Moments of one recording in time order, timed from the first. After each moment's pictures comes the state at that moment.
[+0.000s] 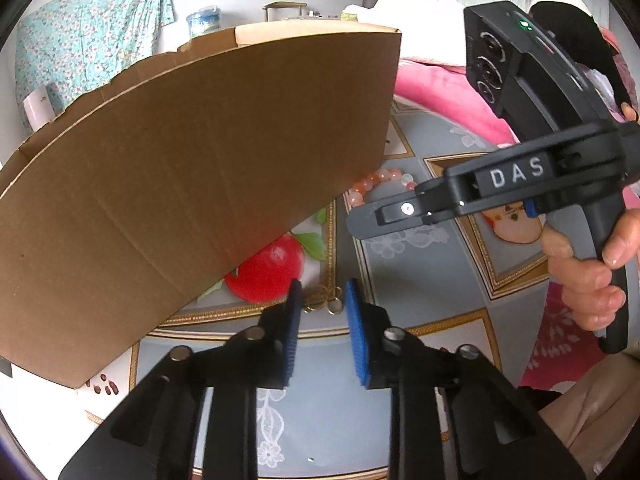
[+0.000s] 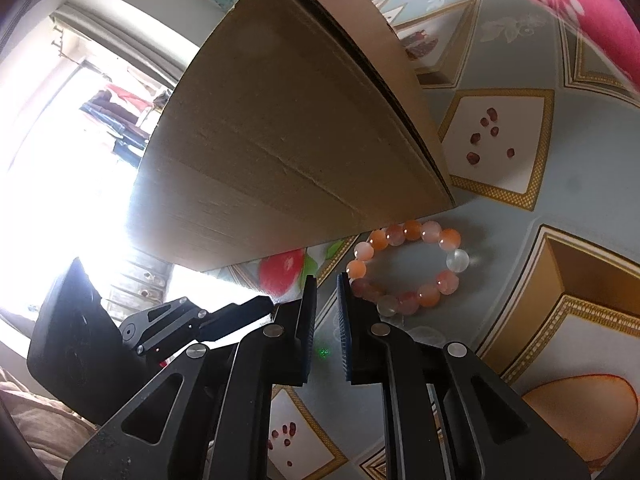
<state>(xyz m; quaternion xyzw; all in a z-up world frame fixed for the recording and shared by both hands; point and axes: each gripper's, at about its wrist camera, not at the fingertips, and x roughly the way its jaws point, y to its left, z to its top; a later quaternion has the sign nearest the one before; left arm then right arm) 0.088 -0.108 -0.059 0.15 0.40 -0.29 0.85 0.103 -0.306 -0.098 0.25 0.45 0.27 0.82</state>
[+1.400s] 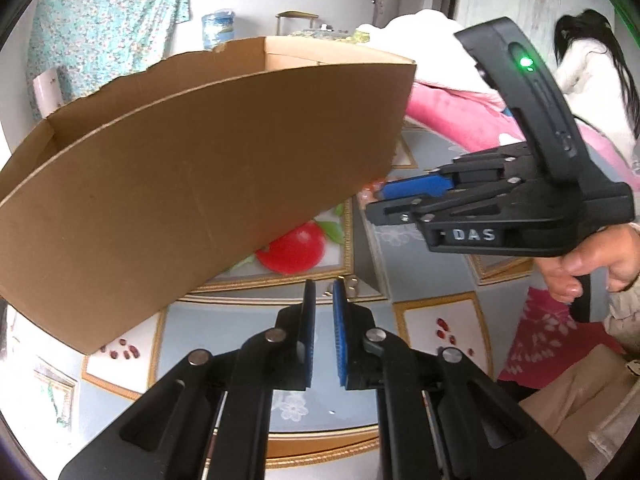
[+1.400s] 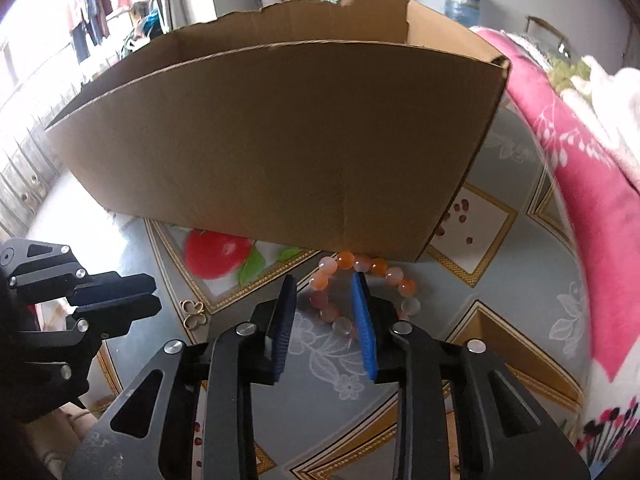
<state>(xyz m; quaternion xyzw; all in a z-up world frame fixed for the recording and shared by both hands) 0.077 -0.073 -0.050 0.10 0.40 -0.31 0.86 0.083 -0.249 -0.056 -0.04 0.43 0.14 0.89</state>
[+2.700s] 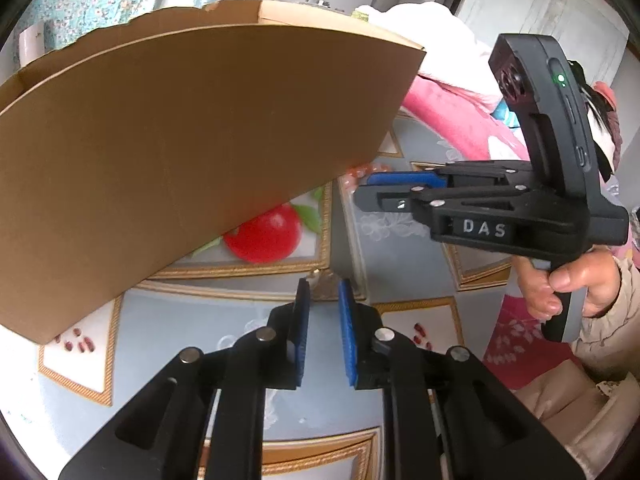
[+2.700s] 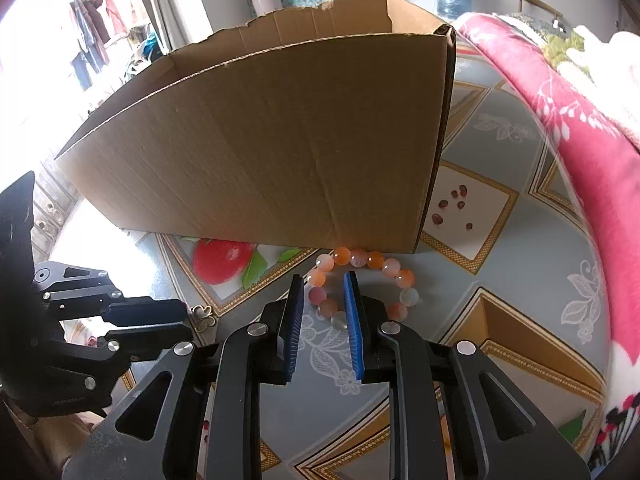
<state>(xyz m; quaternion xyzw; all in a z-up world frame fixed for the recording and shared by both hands) 0.102 -0.082 -0.052 0.04 0.46 -0.34 0.82 0.077 -0.301 -0.051 0.03 0.42 0.16 0.89</state>
